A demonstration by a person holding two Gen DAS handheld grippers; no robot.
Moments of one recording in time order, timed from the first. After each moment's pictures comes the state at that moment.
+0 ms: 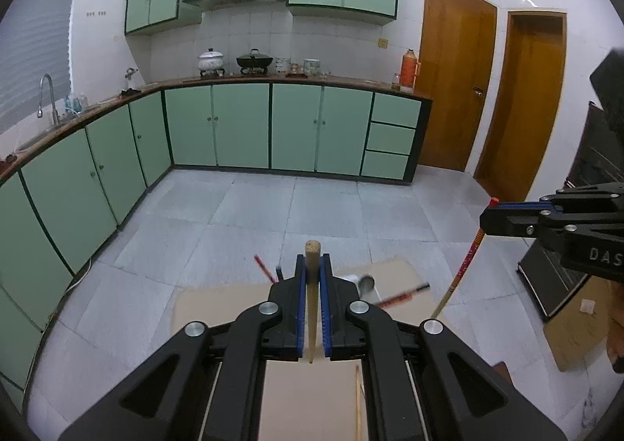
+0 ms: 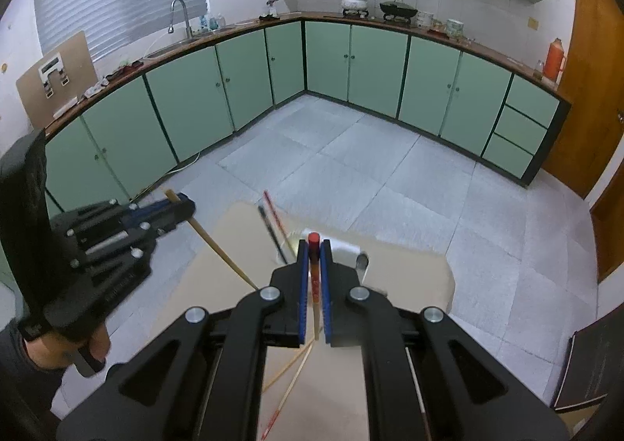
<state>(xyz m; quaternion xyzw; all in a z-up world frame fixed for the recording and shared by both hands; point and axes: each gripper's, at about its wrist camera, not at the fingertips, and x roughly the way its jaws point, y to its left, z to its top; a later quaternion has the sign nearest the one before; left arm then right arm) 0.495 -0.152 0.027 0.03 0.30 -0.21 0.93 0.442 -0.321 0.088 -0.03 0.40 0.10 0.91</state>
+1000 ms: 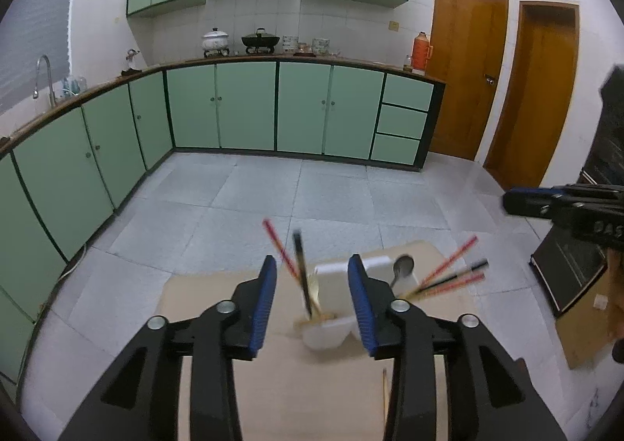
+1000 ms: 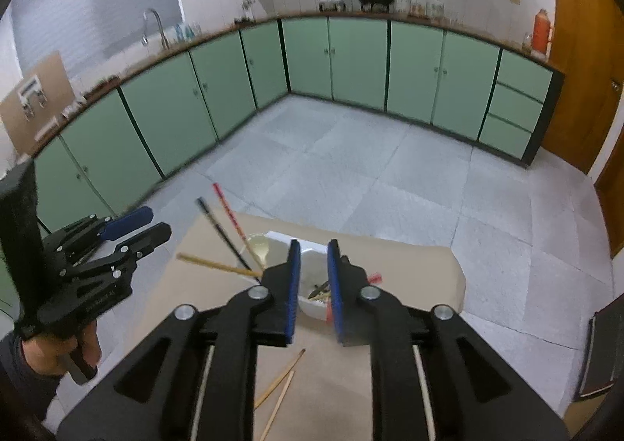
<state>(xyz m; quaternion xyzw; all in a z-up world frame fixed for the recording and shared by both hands) 0.532 -0.146 -0.054 0.03 0.33 -0.20 0.92 0.470 -0.362 0.004 0.01 0.38 0.08 0.92</state>
